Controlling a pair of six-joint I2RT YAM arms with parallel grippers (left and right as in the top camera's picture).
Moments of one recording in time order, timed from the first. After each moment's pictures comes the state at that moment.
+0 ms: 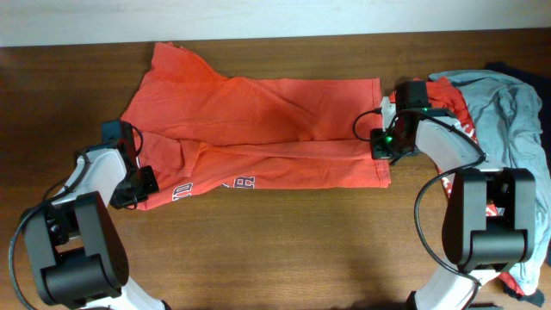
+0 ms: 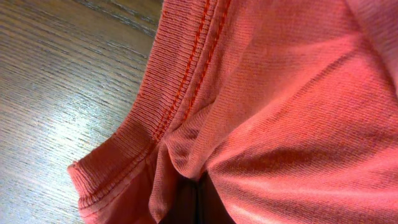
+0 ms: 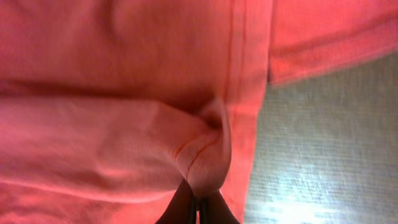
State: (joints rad) left arm 0.22 1.85 1.10 -0.78 -0.17 -0.15; right arm -0.02 1.91 1.25 -0.66 -0.12 -0.03
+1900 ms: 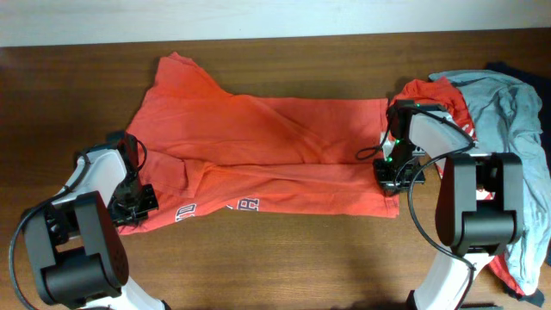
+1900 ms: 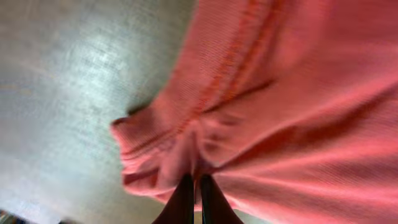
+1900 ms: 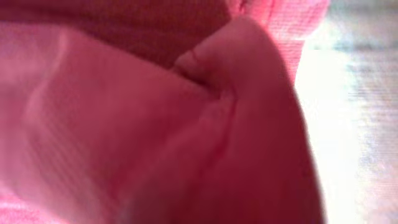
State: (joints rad) left arm 0.22 1.85 1.09 -1.03 -0.24 -0.19; right arm -0.02 2.02 1.31 -1.14 0.00 0.01
